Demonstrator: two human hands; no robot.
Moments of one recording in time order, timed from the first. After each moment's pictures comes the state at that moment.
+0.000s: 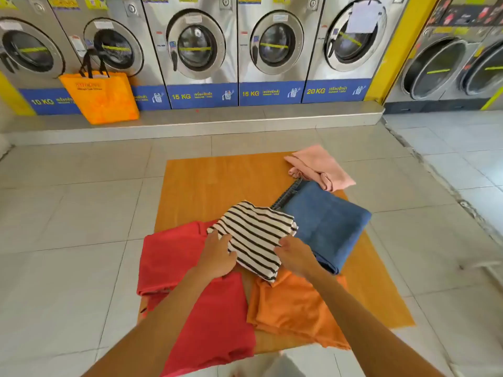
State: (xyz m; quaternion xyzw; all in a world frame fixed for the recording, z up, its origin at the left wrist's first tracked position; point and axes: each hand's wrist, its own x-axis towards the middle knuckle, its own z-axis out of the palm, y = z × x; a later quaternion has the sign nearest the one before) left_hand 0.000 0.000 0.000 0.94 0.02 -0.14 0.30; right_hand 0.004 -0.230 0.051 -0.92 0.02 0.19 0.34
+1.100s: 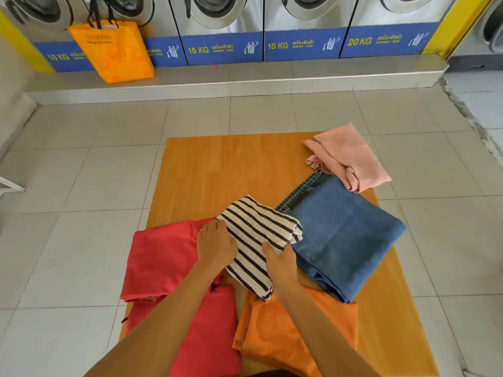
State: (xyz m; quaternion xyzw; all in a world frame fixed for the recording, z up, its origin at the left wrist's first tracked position) left_hand 0.067 -0.030 -0.018 0.97 0.16 -0.07 0.15; right_hand 0.047 -0.192 0.004 -0.70 0.26 0.21 0.63
